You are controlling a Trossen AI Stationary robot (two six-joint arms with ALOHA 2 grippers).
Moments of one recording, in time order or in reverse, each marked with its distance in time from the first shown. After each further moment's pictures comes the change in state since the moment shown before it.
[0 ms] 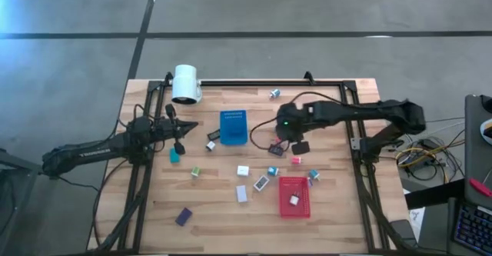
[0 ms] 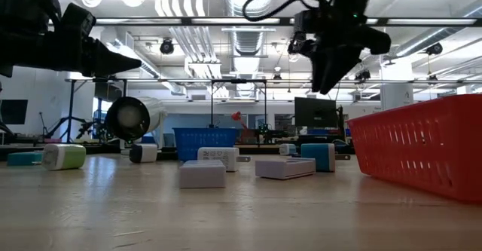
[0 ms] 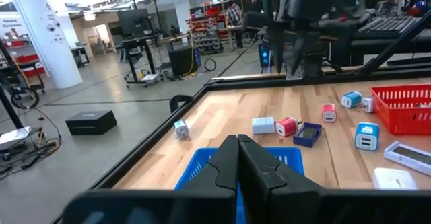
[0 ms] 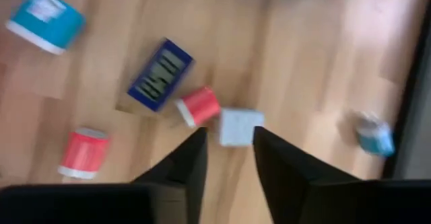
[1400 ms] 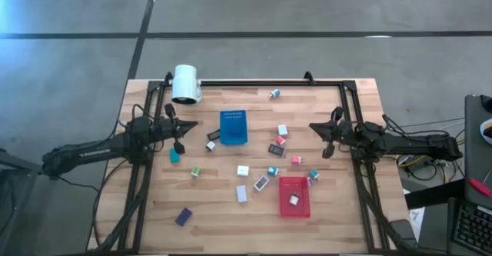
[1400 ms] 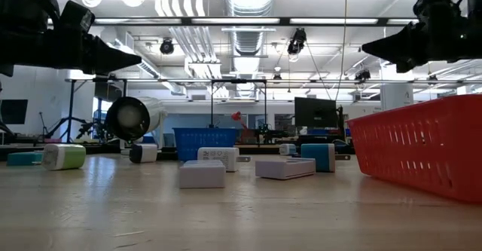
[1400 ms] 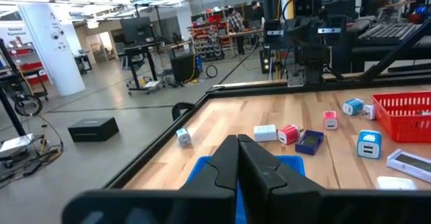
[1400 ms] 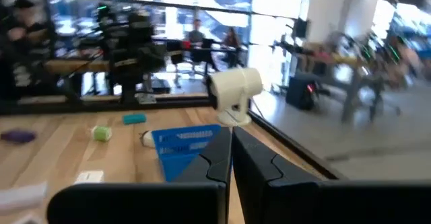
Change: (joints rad) left arm 0.000 -0.002 0.000 0.029 0.000 0.006; right arm 0.048 -1.285 -1.156 1.148 0.146 0.408
